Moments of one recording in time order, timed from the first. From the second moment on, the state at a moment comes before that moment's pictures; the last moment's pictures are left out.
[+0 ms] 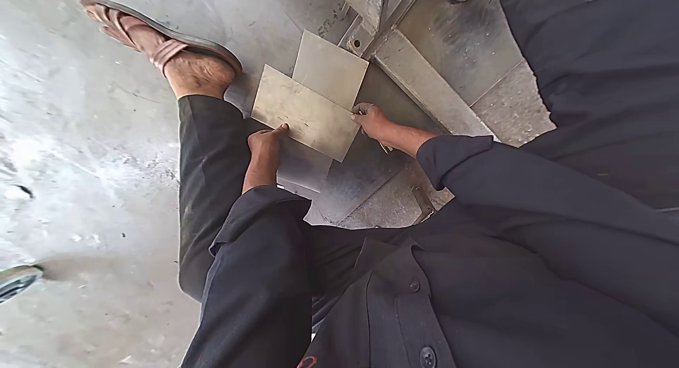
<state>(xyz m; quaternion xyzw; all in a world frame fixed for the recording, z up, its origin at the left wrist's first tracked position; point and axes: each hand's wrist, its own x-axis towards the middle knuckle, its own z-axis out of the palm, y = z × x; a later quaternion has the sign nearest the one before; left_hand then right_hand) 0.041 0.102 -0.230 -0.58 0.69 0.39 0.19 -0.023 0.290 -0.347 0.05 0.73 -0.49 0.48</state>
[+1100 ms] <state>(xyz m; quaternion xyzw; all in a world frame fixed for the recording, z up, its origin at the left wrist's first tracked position) 0.079 0.028 -0.344 -0.60 0.65 0.46 0.10 -0.035 0.291 -0.342 0.03 0.74 -0.45 0.49</state>
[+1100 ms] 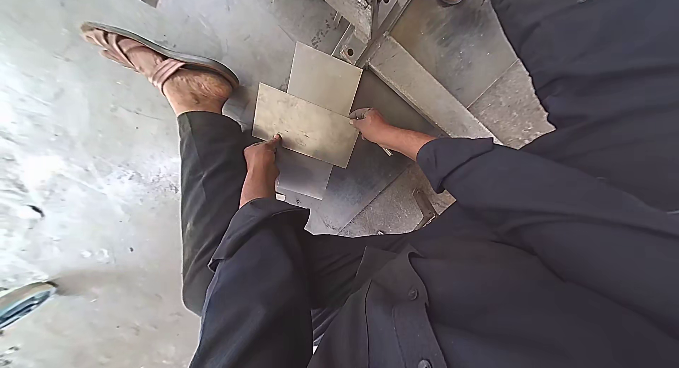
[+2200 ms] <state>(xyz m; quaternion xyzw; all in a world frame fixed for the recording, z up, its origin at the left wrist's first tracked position) 0.050 0.053 -0.323 -0.46 0.86 0.17 0.15 -0.039 0.290 -0.342 0.02 0.75 -0.42 0.51</state>
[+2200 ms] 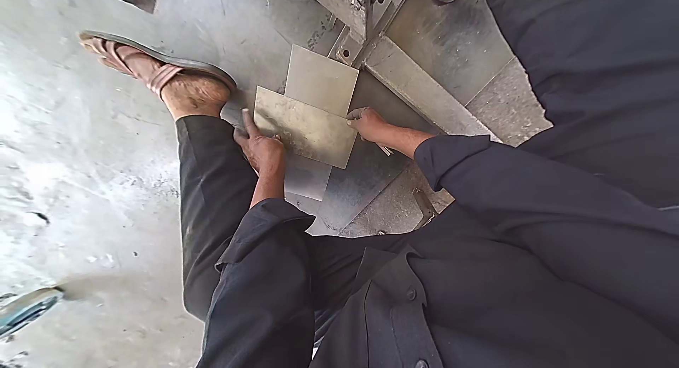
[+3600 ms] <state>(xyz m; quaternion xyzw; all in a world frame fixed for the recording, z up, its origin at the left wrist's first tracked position) 0.019 0.116 -0.322 -0.36 0.87 0.15 0.31 -0.047 0.295 -0.344 -0.02 0.78 -0.38 0.50</state>
